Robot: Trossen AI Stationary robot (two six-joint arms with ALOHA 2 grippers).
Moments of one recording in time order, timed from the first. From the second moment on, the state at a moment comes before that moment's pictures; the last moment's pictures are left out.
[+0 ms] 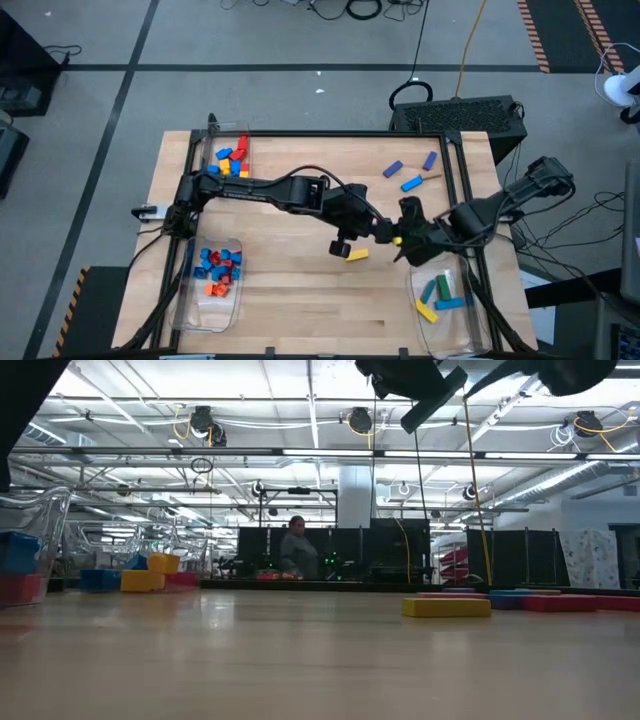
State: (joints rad) left arm -0.08 2.06 2.02 -0.73 0.04 0.28; right arm 0.49 1.28 1.17 -0.78 0.63 1.81
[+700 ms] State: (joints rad) left arm -0.08 2.06 2.02 -0.72 -0.01 0.27; right arm 0.43 1.28 1.17 -0.80 0.55 1.77
